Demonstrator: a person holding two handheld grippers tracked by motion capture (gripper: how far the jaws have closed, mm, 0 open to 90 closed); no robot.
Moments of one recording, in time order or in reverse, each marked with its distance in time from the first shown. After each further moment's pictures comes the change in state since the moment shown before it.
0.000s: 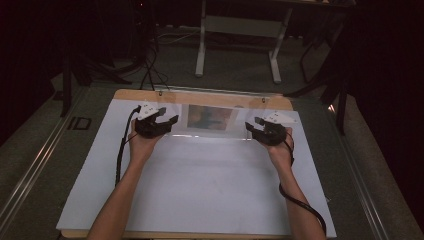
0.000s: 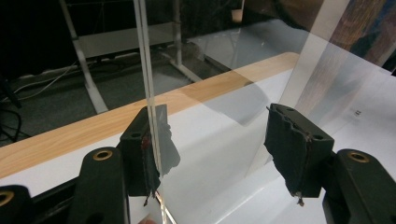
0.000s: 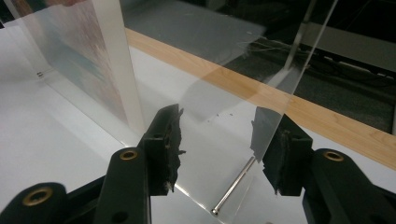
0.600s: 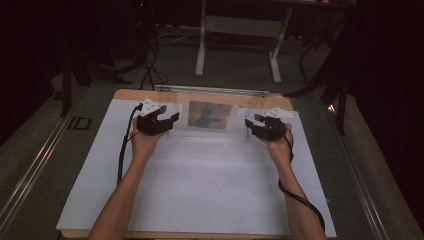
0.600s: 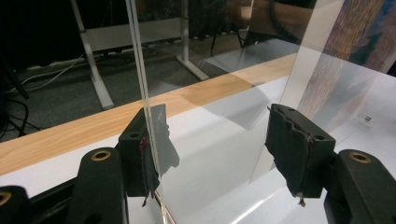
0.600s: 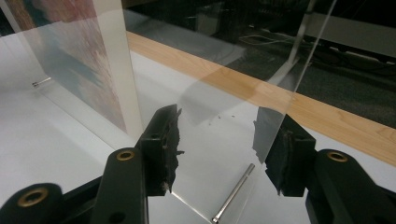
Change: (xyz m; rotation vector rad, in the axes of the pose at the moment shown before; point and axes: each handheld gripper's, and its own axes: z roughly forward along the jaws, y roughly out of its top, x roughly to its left) left arm 0.000 0.006 0.007 0.019 0.027 -0.031; right arm -0.009 0.008 0.008 0.022 0.014 0.045
